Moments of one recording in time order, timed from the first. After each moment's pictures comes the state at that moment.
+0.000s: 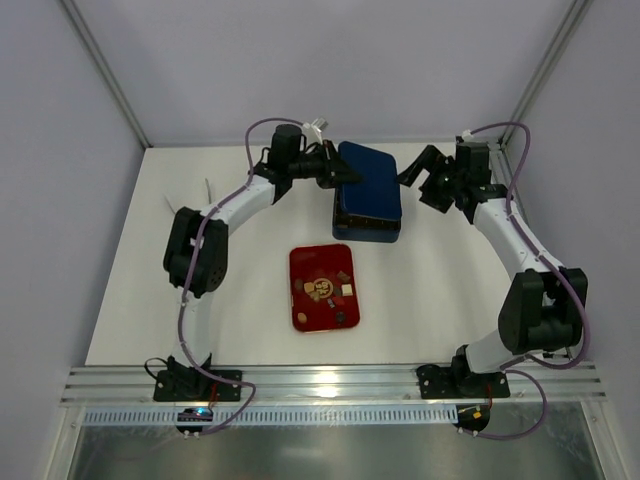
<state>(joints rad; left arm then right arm) -0.47 2.06 1.70 0.02 0.78 -0.90 0.06 1.49 1.21 -0.32 -0.29 0.68</state>
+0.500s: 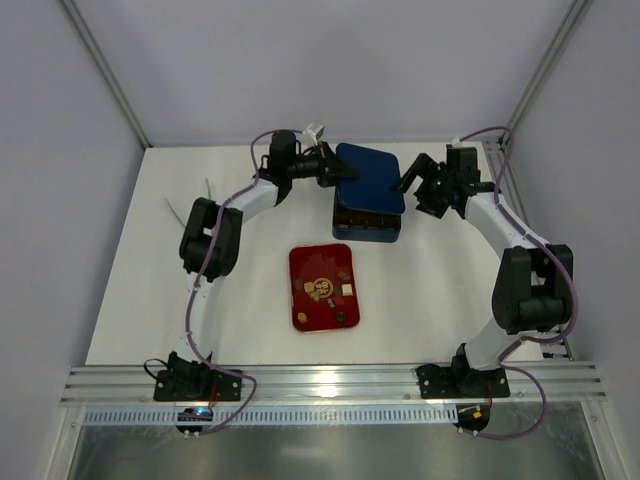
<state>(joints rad) -0.41 2.30 1.75 0.39 0.94 -1.24 0.06 1.63 1.21 -0.31 -0.29 0.65</state>
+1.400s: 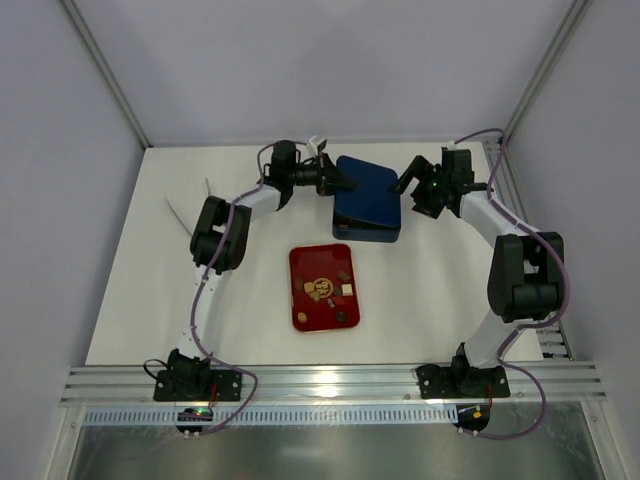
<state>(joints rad) -0.38 2.47 1.82 0.50 1.08 -1.31 0.06 1.72 1.22 -0.24 -0.30 0.65</state>
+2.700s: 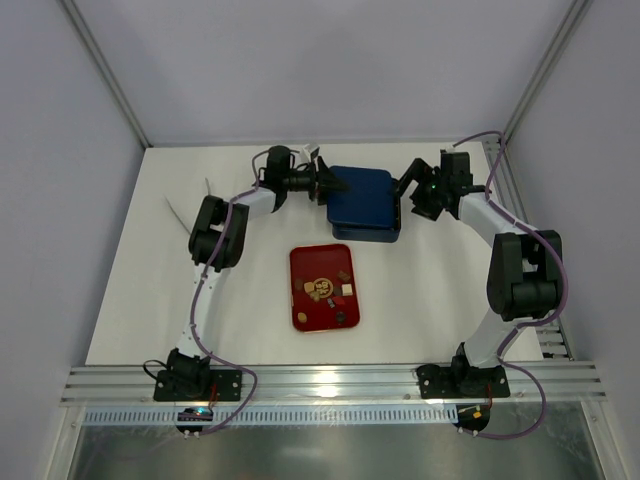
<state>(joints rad) -0.34 2.50 1.81 0.44 1.09 -1.25 0.07 1.74 1.19 -0.21 -0.30 0.65</state>
